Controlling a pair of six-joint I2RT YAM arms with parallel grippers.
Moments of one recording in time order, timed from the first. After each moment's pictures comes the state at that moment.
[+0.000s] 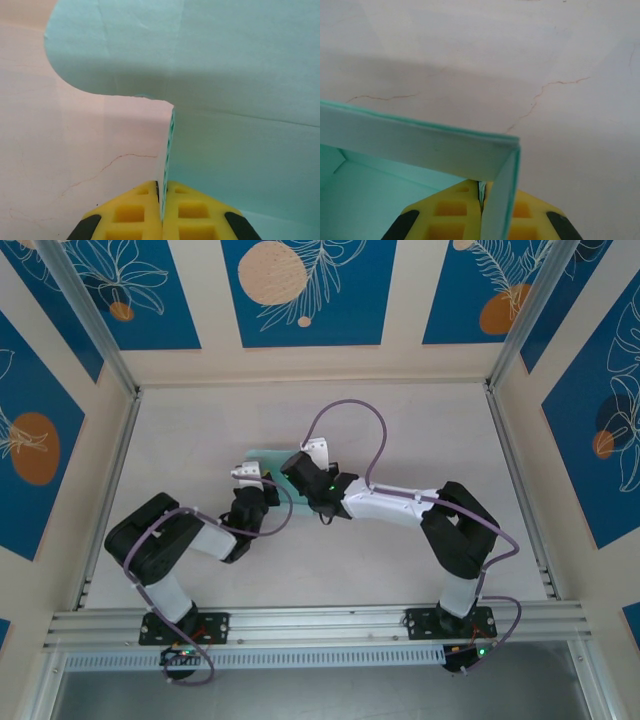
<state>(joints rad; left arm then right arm) -0.66 1.70 0.42 1.01 -0.51 -0.38 0.94 1.80 1.22 -0.29 0.65 0.54</state>
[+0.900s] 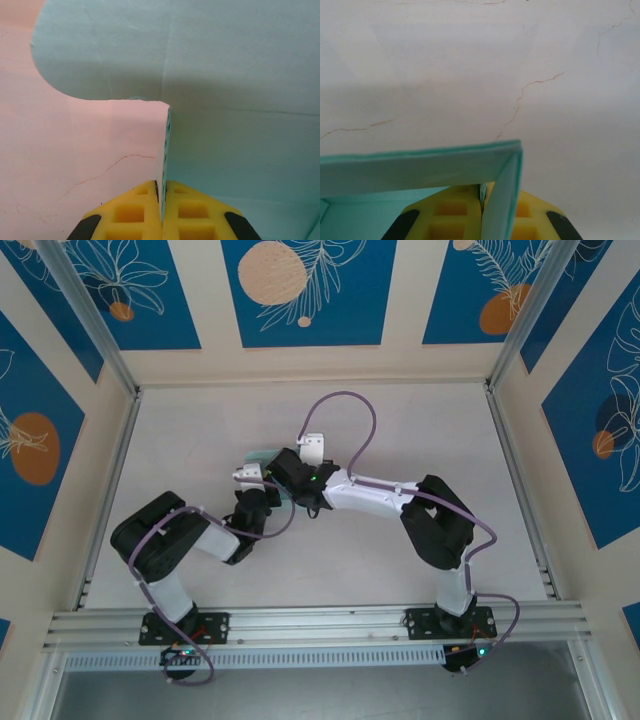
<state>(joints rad) -0.69 1.73 0.43 1.04 -0.58 -0.38 0.96 1.94 1.42 -0.48 0.79 0.74</state>
